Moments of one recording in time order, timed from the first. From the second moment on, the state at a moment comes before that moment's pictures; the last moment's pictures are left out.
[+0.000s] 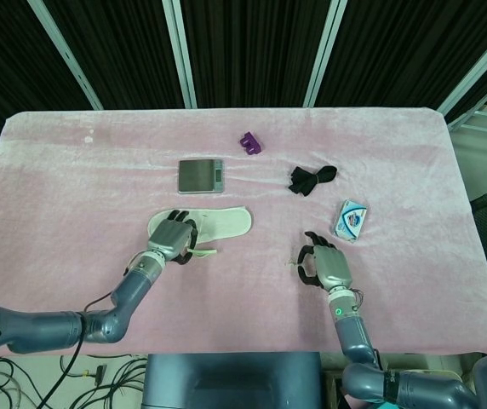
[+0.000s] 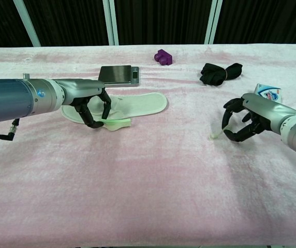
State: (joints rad) left arm -1.05 -1.62 -0.06 -1.40 0.57 0.80 0.51; right arm 0.60 -1.68 0.19 -1.57 -0.77 1.15 -0.35
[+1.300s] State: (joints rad) left arm -0.49 -1.11 0.10 -1.93 1.20 1.57 0.41; right arm 0.29 -1.15 0.15 -1.49 -1.29 1.35 0.09
